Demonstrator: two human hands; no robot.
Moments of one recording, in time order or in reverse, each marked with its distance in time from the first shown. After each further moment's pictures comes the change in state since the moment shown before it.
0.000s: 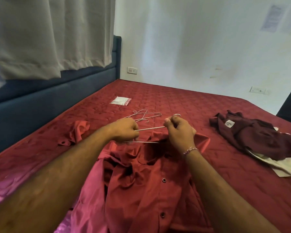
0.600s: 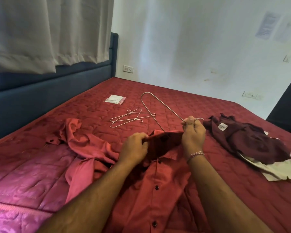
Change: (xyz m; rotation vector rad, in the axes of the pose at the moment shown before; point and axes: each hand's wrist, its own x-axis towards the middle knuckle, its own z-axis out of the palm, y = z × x) left_hand 0.035 0.013 0.124 -0.117 0.591 -0.019; right_hand 0.012 0.032 -0.019 0.537 0.361 0.203
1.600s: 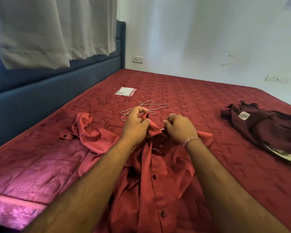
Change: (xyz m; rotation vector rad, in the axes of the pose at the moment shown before) left_hand 0.023 0.007 -0.049 -0.749 0.057 -0.275; right_hand -0.012 0.004 0.057 -0.914 -0.691 -0.091
